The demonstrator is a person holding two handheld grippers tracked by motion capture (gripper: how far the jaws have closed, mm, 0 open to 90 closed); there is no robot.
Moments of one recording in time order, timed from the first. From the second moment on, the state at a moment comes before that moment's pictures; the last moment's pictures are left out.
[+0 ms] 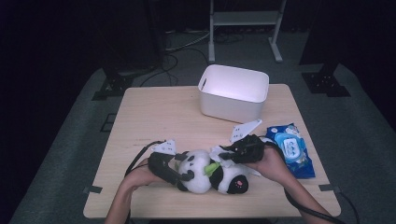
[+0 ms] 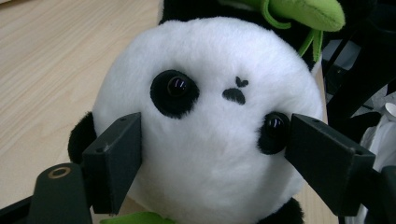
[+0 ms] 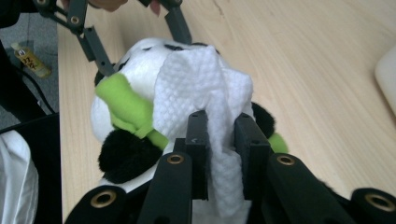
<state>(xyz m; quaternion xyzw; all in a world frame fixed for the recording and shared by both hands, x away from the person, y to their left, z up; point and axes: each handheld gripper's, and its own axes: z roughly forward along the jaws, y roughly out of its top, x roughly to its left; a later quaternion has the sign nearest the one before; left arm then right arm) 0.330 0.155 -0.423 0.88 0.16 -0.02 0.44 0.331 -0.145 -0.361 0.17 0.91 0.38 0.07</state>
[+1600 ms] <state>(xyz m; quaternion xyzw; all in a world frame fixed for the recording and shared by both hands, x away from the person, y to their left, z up) 0.336 0.168 -0.434 0.88 0.18 -0.04 0.43 0.287 -0.181 -0.374 0.17 0.90 0.39 0.05</state>
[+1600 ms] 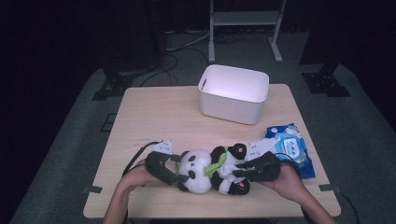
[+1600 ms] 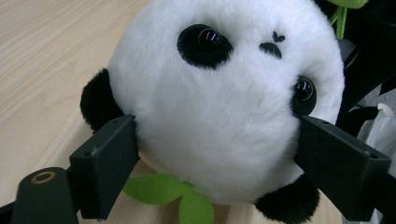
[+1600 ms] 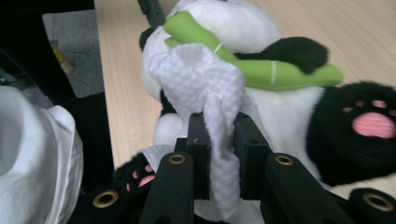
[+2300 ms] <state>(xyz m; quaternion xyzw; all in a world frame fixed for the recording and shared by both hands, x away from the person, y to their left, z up) 0.333 0.165 -0.432 0.89 0.16 -0.04 0.43 0.340 -0.095 -0.365 0.14 0.92 0.38 0.03</state>
